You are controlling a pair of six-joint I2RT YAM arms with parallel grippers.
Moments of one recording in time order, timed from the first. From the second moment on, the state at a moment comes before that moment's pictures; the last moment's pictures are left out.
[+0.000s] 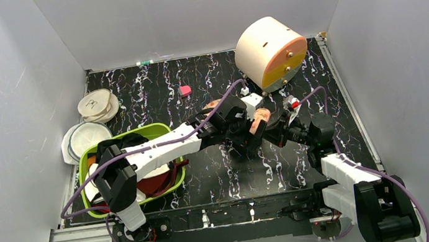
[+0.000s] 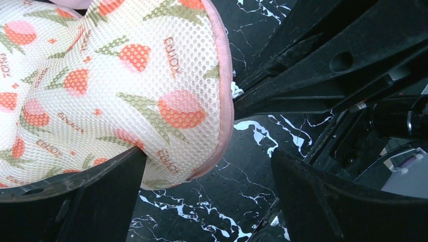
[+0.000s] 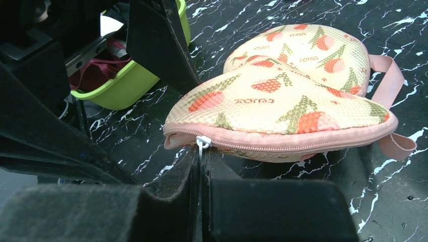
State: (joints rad) left arm -1.03 1.71 1.35 -0.40 0.06 -0.23; right arm 0.07 1.00 0.20 0.71 -0.95 0.29
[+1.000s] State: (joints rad) left arm -1.03 1.72 1.37 -0.45 -0.14 -0.07; right arm 0.09 0.97 0.20 0.59 -0.87 0.23
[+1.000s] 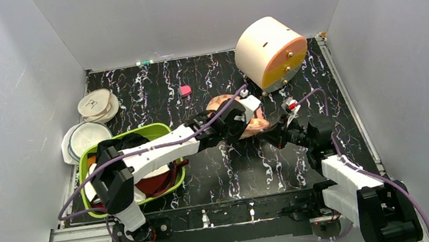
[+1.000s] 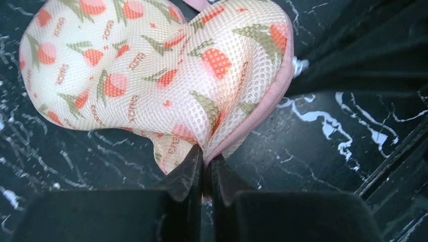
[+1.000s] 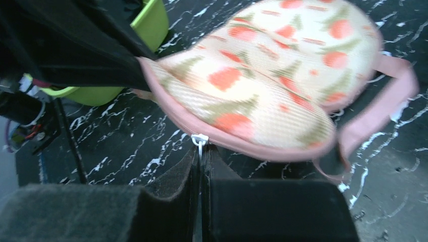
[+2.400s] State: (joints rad) left arm -0.98 1.69 1.38 -0.45 0.03 -0.11; right arm 0.24 1.15 0.29 0.60 -0.99 0.27
